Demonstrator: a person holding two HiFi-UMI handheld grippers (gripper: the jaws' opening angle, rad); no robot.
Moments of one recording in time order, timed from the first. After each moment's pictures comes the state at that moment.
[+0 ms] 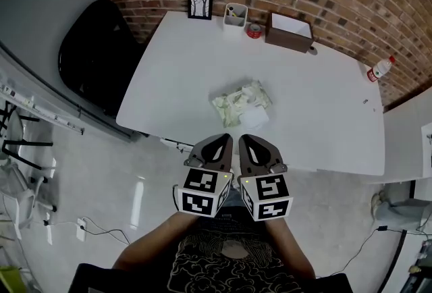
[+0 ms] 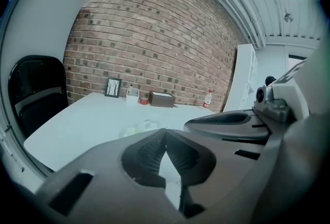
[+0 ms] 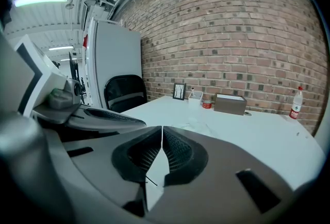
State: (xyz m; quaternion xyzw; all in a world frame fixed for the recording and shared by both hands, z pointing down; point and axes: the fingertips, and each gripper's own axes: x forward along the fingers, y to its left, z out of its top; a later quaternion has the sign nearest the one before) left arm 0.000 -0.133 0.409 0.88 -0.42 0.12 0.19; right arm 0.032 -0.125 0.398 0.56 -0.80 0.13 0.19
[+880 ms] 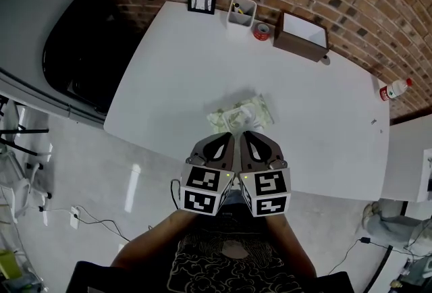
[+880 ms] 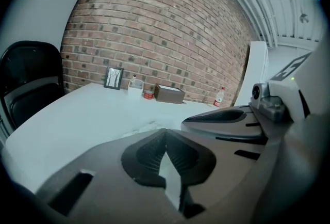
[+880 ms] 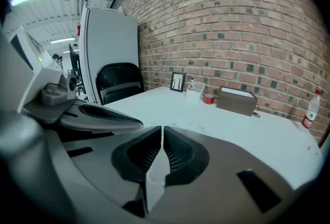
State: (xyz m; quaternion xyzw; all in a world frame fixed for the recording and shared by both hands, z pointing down) left arm 0.032 -0.215 0.449 0.86 -0.43 0.15 0.24; right arm 0.065 -0.215 0.441 0.53 -0.80 0.15 0.24
